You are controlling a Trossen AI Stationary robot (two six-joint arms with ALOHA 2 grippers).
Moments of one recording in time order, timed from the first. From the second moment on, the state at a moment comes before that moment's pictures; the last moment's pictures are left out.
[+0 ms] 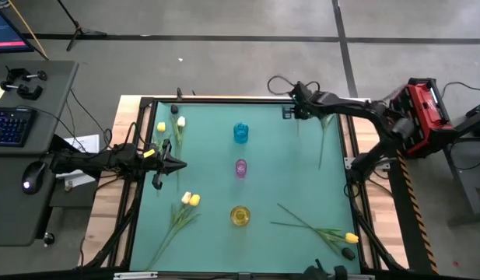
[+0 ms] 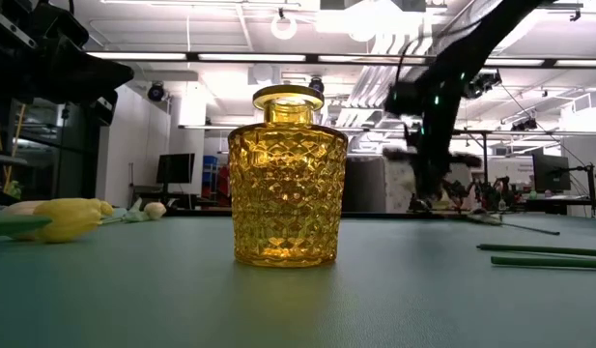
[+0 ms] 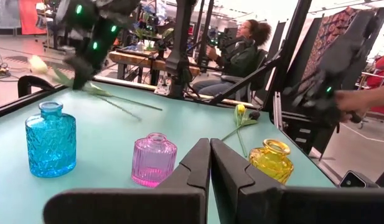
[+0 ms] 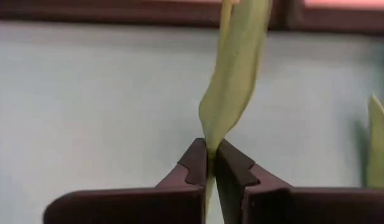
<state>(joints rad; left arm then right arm) -0.05 0.01 0.01 0.01 -0.01 -0.18 -0.75 1.57 0.98 -0.52 0.22 0.66</state>
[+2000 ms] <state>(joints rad) -0.05 0.01 0.01 0.01 -0.01 -0.18 -0.43 1.69 0.98 0.78 -0.11 0.13</state>
